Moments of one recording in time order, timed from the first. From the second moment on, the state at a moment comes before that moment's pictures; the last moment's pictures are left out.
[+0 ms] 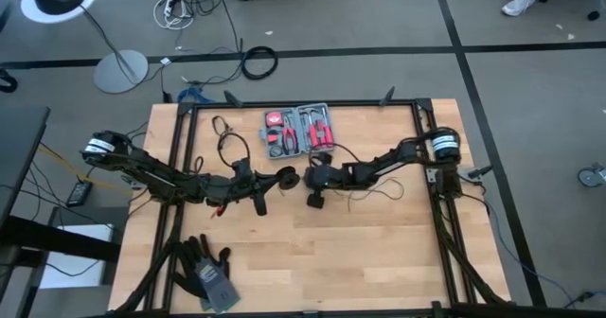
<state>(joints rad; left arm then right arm) -0.24 1.34 0.35 0.88 -0.59 -0.42 0.00 1.96 0.93 0.27 0.31 0.04</state>
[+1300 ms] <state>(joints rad) -0.13 1.35 0.59 0.13 -0.54 -0.32 -0.13 1.33 0.93 -0.27 0.19 0.26</state>
